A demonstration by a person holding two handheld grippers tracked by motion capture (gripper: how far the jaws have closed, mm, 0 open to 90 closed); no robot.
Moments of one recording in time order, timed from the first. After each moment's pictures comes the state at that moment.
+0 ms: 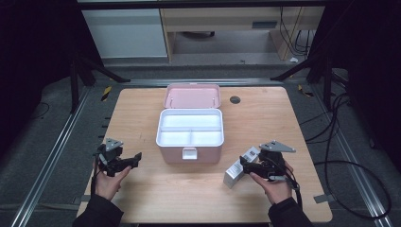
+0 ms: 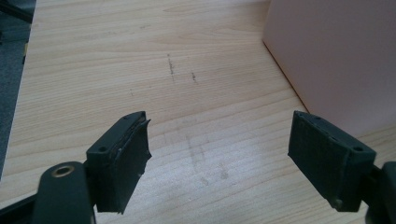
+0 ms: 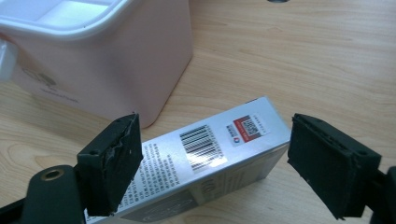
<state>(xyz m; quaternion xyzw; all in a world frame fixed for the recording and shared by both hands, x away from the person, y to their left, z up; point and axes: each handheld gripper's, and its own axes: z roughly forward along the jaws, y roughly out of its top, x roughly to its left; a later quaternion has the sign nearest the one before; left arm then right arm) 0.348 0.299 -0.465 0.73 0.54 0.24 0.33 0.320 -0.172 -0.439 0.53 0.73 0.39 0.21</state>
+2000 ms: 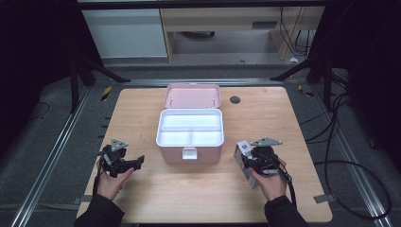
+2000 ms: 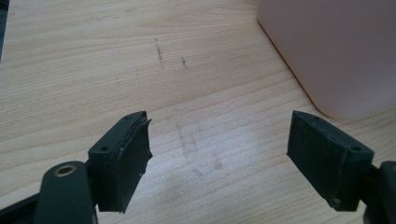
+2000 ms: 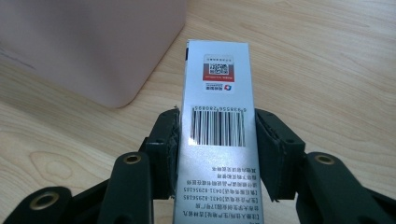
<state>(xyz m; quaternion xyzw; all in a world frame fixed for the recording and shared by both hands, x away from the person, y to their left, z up) 0.351 0.292 -0.472 0.75 0.53 0.23 0.31 0.346 -0.166 -0.455 0.51 0.77 0.32 0.20</state>
